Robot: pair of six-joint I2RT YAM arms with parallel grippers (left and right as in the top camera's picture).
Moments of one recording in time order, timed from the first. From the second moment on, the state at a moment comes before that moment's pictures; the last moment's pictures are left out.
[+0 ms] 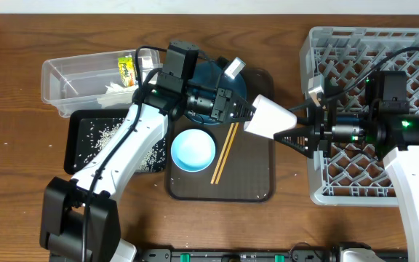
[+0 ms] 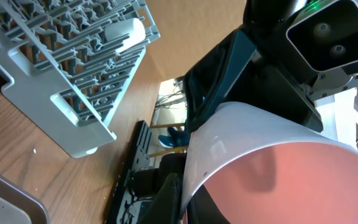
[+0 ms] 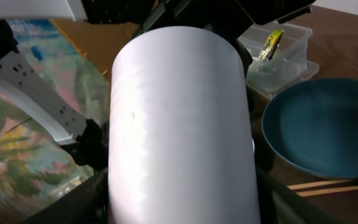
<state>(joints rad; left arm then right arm) -0.39 1.67 1.27 -0.33 1.37 -0.49 0.00 1.31 1.18 -0.97 -1.26 -0.60</state>
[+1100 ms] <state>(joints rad) -0.30 1.54 1.27 -0.95 0.45 -0.36 -0.22 1.31 1.38 -1.03 -0.25 -0.07</state>
